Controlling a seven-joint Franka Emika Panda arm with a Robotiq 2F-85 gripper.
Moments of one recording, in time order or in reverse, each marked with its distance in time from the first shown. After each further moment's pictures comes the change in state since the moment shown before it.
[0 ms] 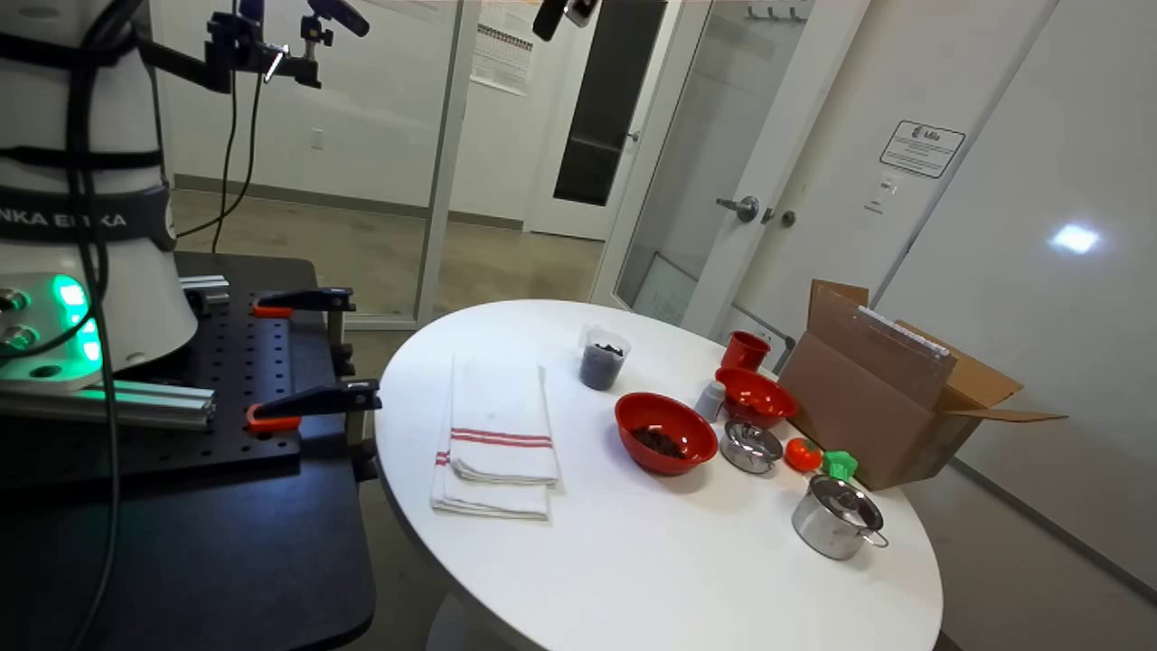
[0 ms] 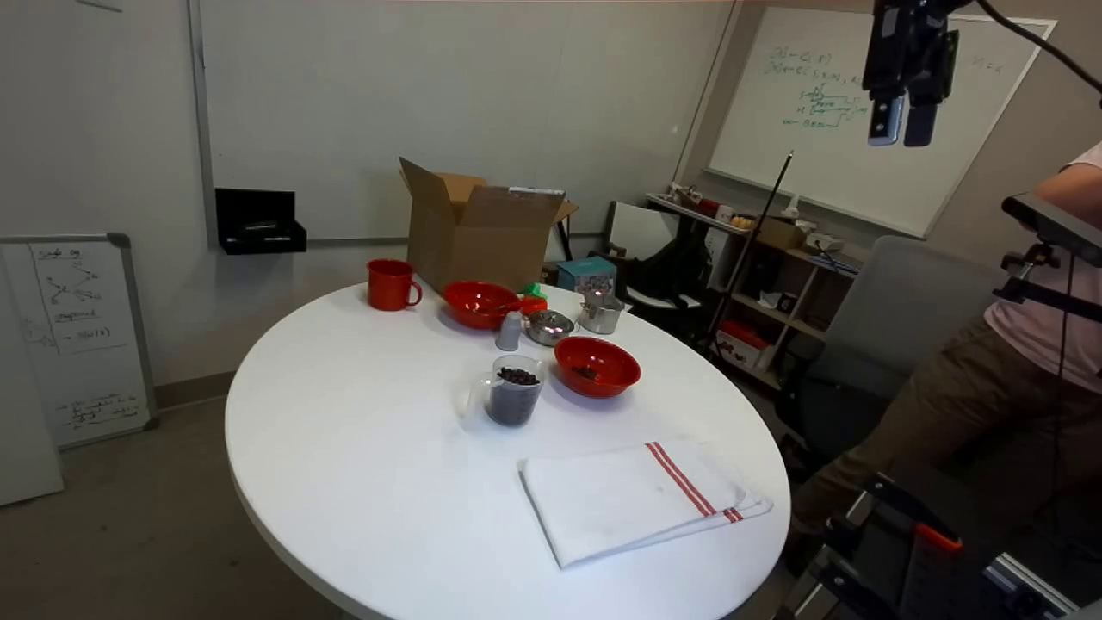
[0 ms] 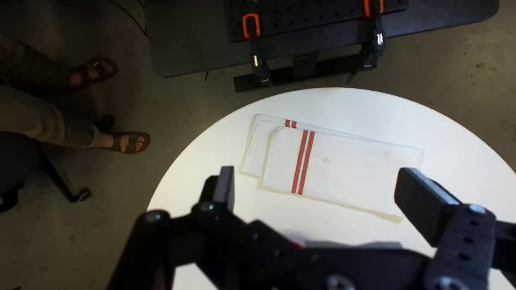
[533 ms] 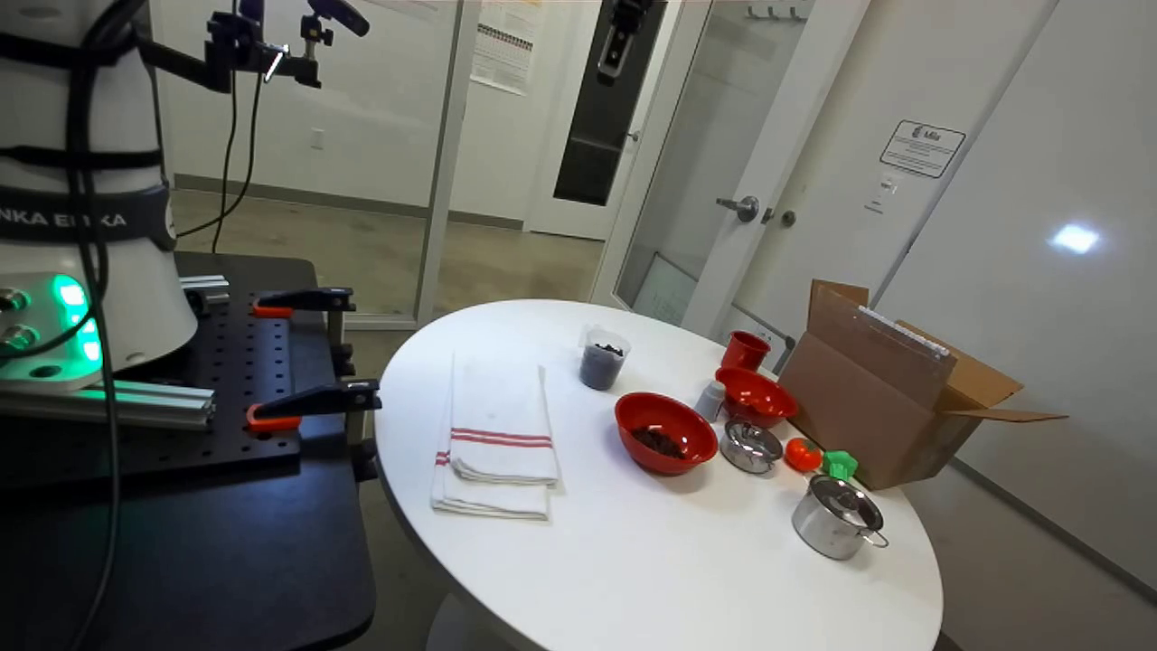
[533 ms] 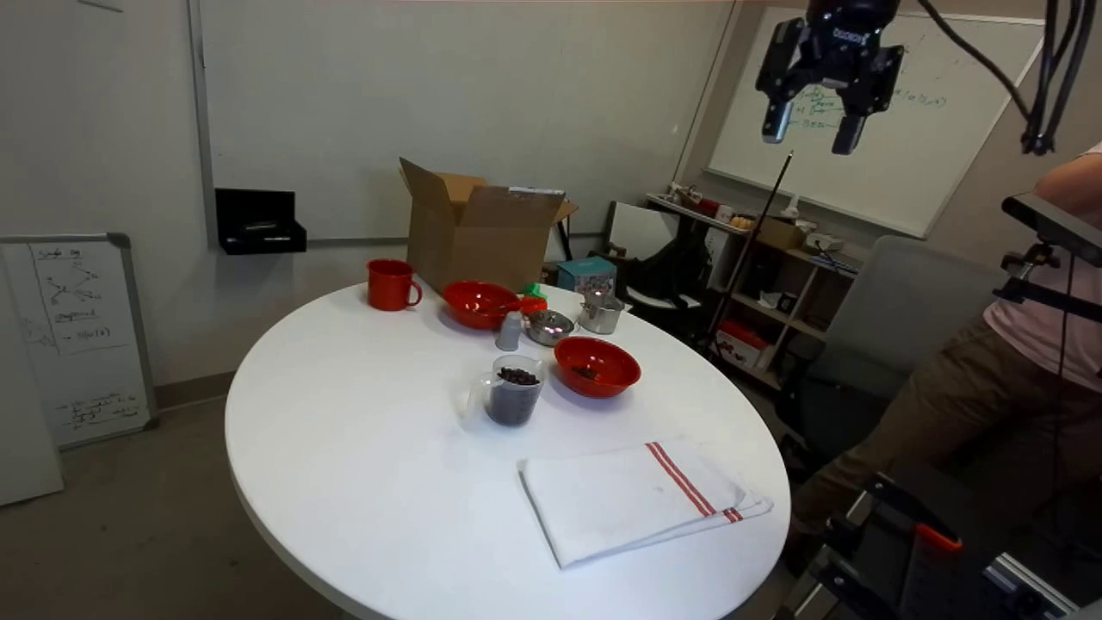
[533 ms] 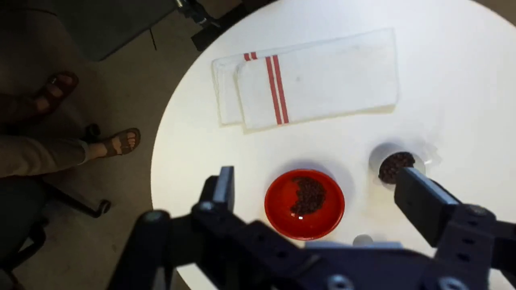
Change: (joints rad) arm -0.001 0.091 0.014 0.009 0.071 0.264 0.387
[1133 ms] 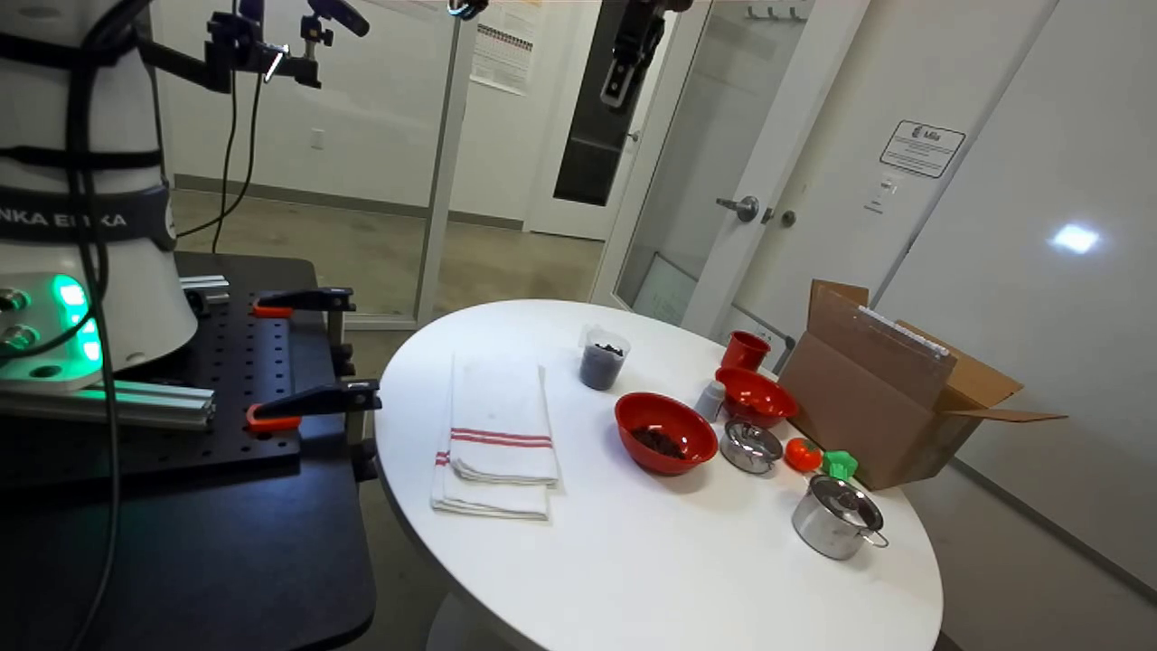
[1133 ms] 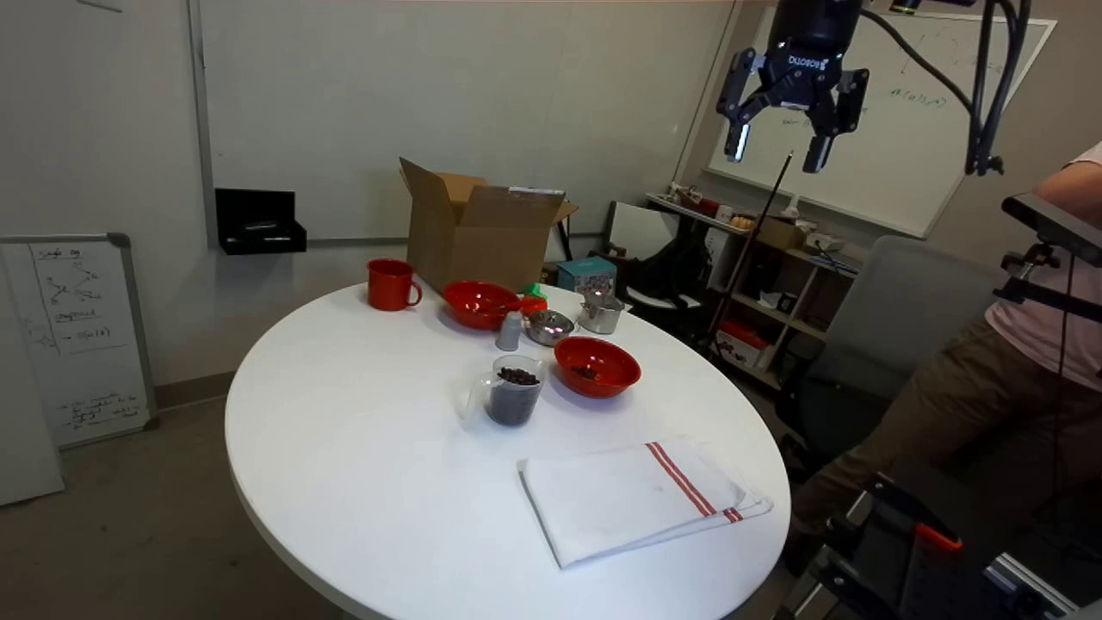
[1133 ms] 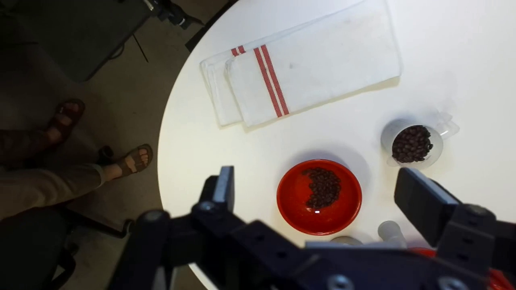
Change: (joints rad) arm -0.001 0.083 0.010 0.021 -0.002 0.054 0.170
